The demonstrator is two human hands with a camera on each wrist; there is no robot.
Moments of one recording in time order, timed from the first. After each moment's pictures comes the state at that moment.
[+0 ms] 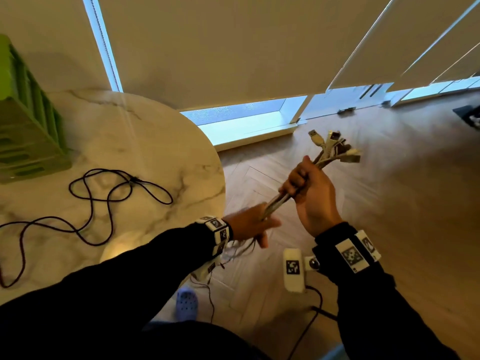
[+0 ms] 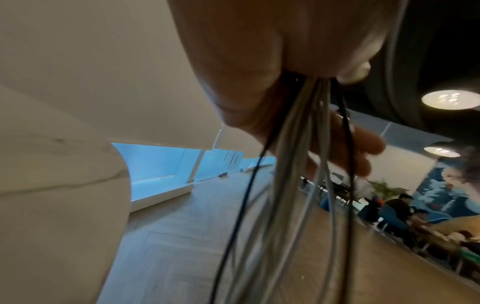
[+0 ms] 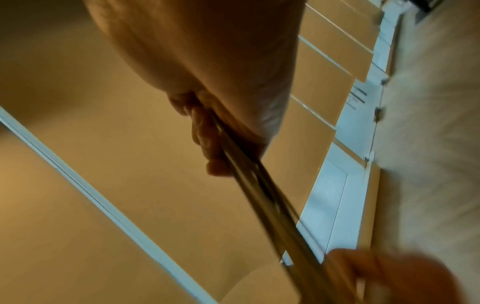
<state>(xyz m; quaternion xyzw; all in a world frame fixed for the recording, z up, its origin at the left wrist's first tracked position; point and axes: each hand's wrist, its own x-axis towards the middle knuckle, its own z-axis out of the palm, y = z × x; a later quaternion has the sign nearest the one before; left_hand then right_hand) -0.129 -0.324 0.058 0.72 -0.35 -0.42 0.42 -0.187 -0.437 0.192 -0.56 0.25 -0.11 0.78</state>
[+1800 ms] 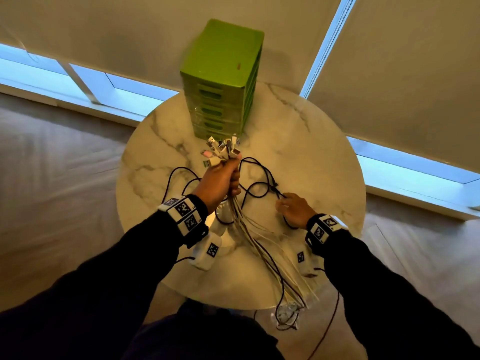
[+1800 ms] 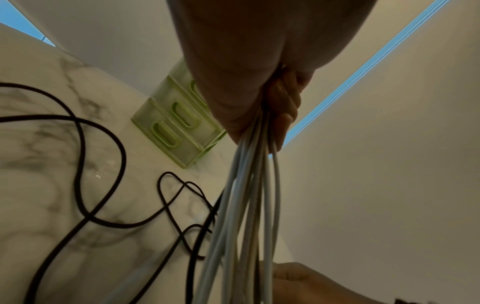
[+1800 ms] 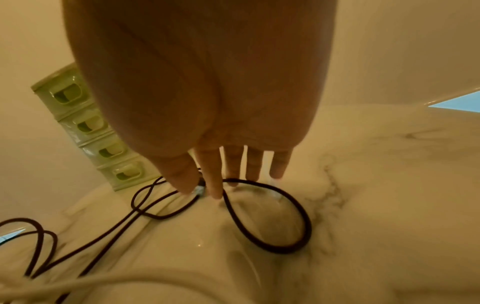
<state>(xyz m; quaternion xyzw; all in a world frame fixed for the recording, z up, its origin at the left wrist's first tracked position) -0.055 -0.024 0.078 0.54 0.25 -0.03 0.80 0.039 -0.248 -0.044 -0.90 -0.19 0.37 0.11</state>
